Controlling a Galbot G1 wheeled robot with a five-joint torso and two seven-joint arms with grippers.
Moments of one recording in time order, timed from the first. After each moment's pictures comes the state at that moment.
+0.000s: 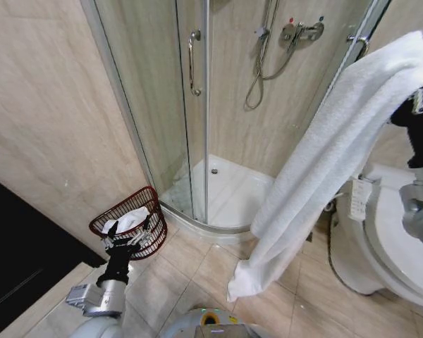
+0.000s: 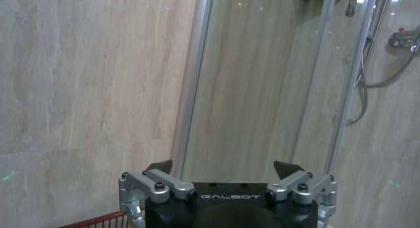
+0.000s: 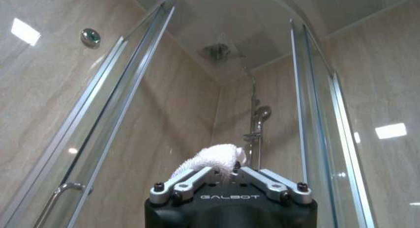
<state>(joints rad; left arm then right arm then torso) 1.87 -1.50 -0.63 -2.47 -0.29 0.05 -0.05 -1.31 0.68 1.22 2.39 0.98 0.04 0.12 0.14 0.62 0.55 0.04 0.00</state>
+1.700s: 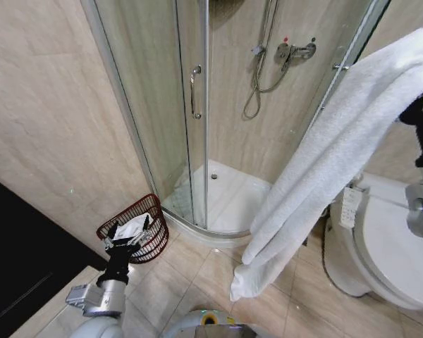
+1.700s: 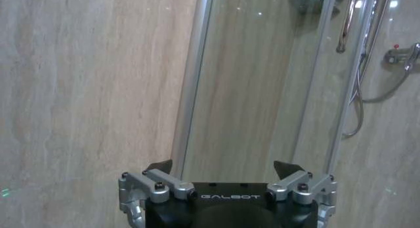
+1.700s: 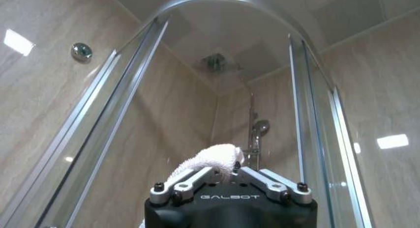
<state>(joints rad) 1.87 -1.50 -0.63 -2.47 -0.29 0.05 -0.05 -1.32 0.70 1.23 2.38 0.98 0.05 0.09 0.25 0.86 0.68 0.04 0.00</state>
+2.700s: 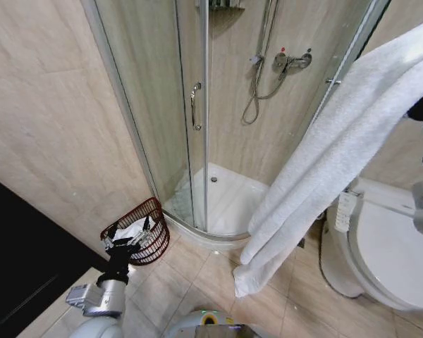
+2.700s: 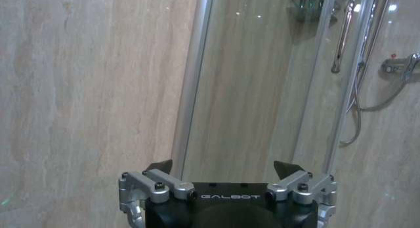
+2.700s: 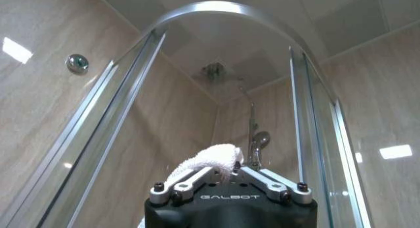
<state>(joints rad) 1.87 -1.50 -0.63 -2.47 -0.29 0.05 -0.05 -1.31 0.68 1.27 2.37 1.01 0.05 0.09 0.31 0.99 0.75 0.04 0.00</state>
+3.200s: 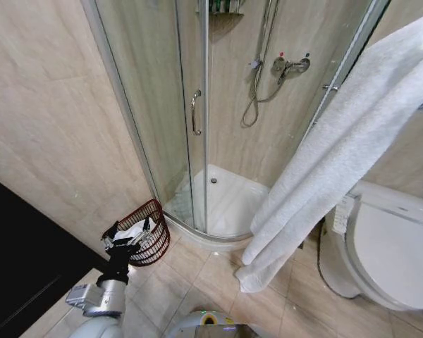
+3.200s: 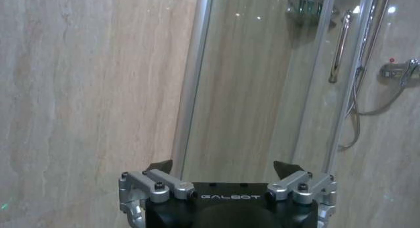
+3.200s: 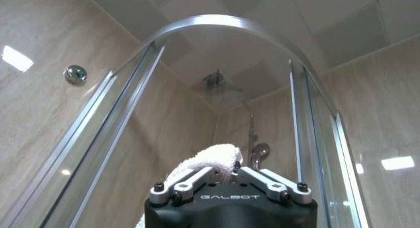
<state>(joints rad) 1.87 -1.50 -0.63 -2.47 -0.29 0.05 -0.05 -1.32 0.66 1.31 2.38 1.04 0.05 0.09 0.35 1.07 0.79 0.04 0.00</state>
